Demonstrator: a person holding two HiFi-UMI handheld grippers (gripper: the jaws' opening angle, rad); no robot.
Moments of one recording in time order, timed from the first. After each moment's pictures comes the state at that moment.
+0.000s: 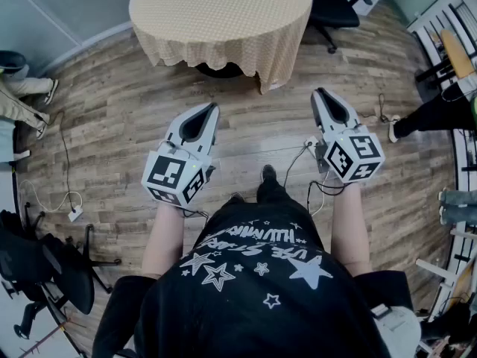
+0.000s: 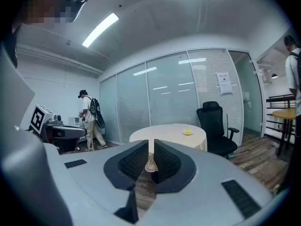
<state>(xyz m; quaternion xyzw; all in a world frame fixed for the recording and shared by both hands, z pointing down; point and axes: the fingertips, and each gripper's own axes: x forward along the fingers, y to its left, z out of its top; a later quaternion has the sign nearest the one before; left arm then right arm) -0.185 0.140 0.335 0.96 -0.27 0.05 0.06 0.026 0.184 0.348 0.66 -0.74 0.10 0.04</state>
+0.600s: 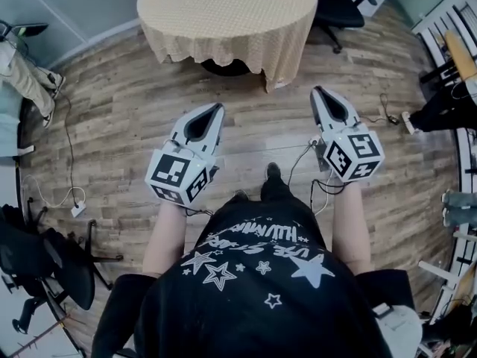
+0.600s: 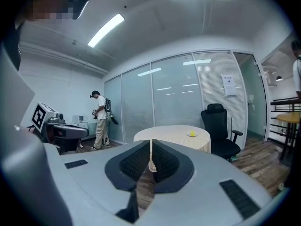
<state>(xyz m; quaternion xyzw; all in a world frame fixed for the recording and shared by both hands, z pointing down) -0.196 0.161 0.342 0.96 -0.26 0.06 0.06 0.002 0.195 0.349 0.65 -0.76 0.09 0.05</state>
